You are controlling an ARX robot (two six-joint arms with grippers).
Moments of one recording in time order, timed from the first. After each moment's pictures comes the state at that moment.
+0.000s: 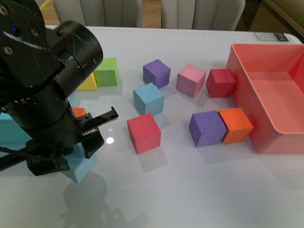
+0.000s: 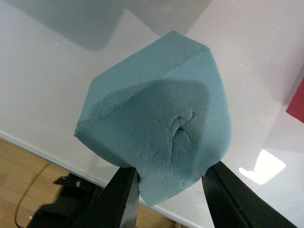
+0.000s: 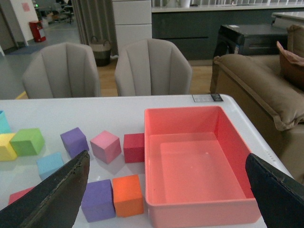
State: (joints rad) left arm -0.40 2.05 1.04 -0.41 -0.06 -0.96; right arm 0.00 0.00 0.02 0.00 0.00 0.00
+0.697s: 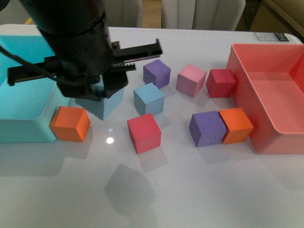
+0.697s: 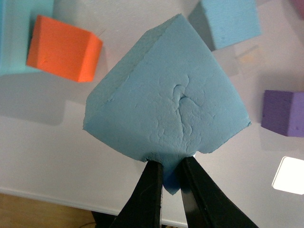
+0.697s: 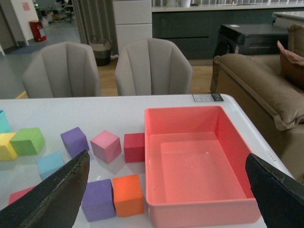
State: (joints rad) left arm -0.54 1.95 1.32 -0.56 -0.17 -0.74; right arm 0.00 0.00 0.02 0.00 0.00 0.00
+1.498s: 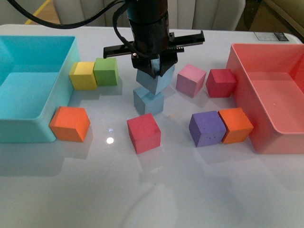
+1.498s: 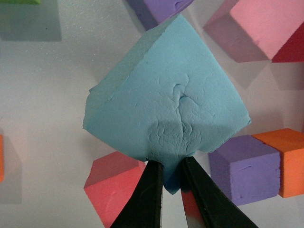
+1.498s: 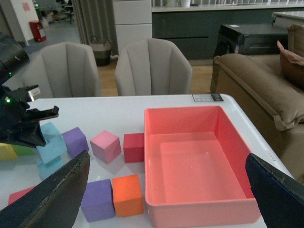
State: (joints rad) left arm -0.49 2.47 2.00 -0.69 0.00 -0.56; right arm 0.00 0.00 0.02 0.00 0.00 0.00
